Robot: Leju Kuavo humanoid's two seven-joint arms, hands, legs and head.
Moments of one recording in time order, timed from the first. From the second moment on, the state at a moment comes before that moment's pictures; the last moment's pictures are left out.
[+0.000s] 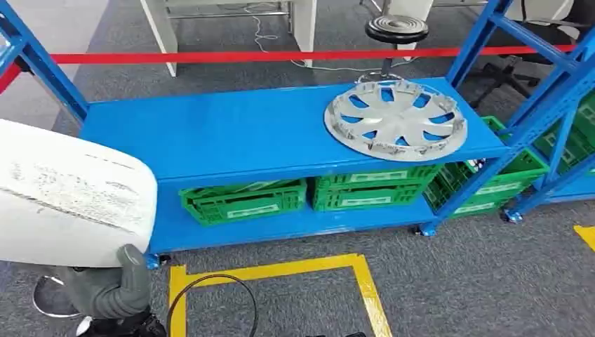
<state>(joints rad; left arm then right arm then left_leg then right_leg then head) 0.16 -0.09 -0.53 -1.81 -0.07 0.28 -0.68 -0.08 0.20 -0.85 -0.21 1.32 -0.05 -0.02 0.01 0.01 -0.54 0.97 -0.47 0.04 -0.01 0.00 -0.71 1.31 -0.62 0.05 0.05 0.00</state>
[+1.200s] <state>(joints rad) 0.20 -0.09 -0.47 -1.88 -0.09 0.30 -0.68 -0.09 0.20 -0.92 -0.21 1.30 -0.01 -0.02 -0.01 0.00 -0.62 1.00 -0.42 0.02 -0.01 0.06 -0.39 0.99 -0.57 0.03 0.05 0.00</state>
